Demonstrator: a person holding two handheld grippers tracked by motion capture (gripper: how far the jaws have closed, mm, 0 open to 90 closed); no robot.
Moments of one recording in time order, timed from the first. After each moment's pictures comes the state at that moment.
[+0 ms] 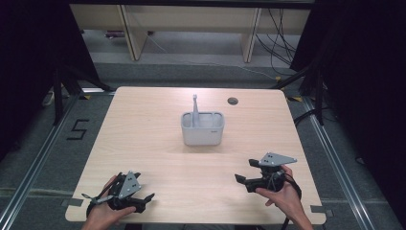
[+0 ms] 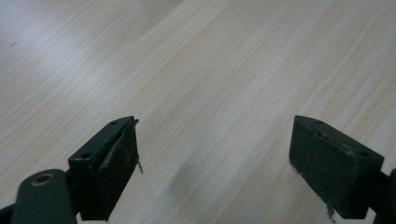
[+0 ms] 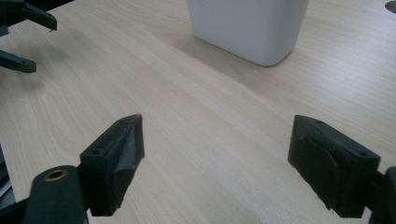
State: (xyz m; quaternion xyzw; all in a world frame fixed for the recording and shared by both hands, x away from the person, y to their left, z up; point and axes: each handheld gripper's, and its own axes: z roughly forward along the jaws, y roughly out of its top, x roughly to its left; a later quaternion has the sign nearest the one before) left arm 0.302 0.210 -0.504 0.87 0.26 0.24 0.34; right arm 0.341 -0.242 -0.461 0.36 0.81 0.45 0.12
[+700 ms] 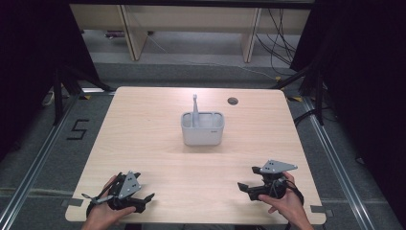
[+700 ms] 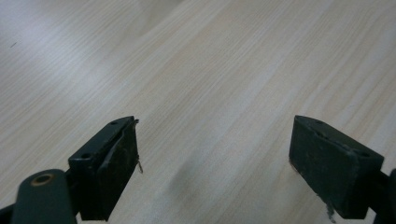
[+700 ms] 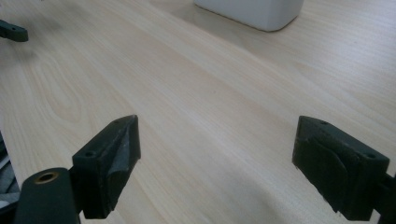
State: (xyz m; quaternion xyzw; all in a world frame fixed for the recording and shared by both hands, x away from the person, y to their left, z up) left arm 0.301 0.210 -0.503 0.87 0.26 0.24 0.34; right arm 0.330 -0.252 -0.478 0.36 0.82 0.43 0.12
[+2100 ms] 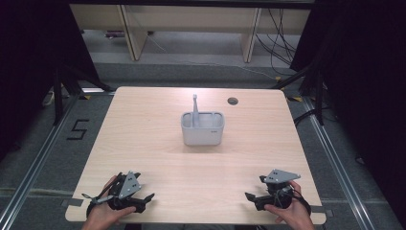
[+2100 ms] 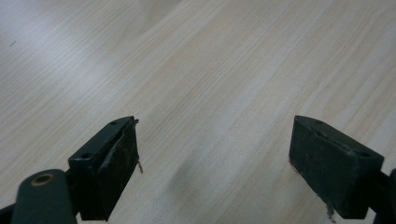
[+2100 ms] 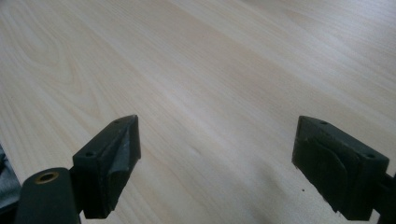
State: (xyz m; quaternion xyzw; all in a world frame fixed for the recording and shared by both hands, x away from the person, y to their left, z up) left arm 0.302 0.210 -0.504 0.87 0.26 0.24 0.33; right arm 0.310 -0.267 -0.491 0.36 0.84 0.37 0.12
